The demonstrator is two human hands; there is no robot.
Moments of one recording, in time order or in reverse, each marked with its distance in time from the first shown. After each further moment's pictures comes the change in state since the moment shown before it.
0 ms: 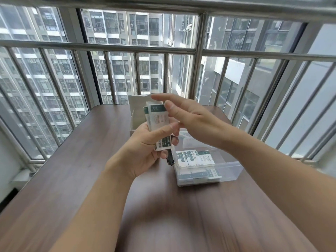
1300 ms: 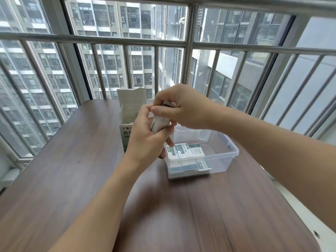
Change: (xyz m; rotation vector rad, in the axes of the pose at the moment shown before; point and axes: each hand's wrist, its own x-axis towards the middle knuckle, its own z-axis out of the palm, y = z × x) left_hand 0.011 -0.027 0.015 0.513 0.314 0.284; right_hand 0.013 -0.006 -0.020 -0.583 0.024 -0.085
